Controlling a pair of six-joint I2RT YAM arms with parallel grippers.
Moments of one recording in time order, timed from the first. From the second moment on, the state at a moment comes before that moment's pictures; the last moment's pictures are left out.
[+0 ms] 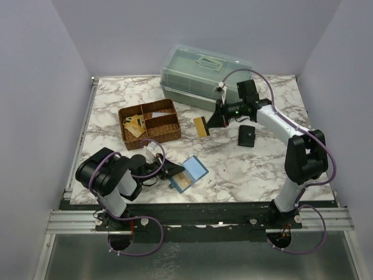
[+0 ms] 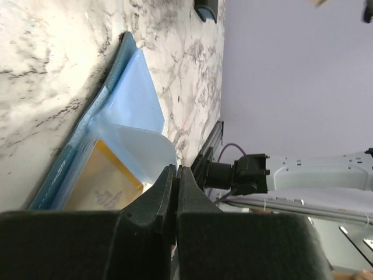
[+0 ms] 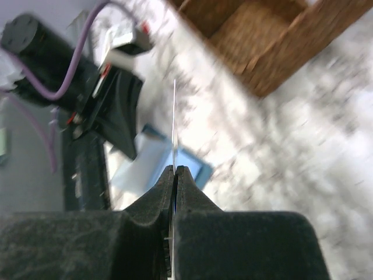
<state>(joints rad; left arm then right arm) -0.46 1.70 0.08 1.37 0.61 -1.29 0.32 1.76 1.28 -0.39 -1.10 -0.17</state>
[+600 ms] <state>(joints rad) -0.49 1.46 0.01 1.19 0.40 -1.23 0.67 2.33 2.18 -0.37 -0.82 0.18</state>
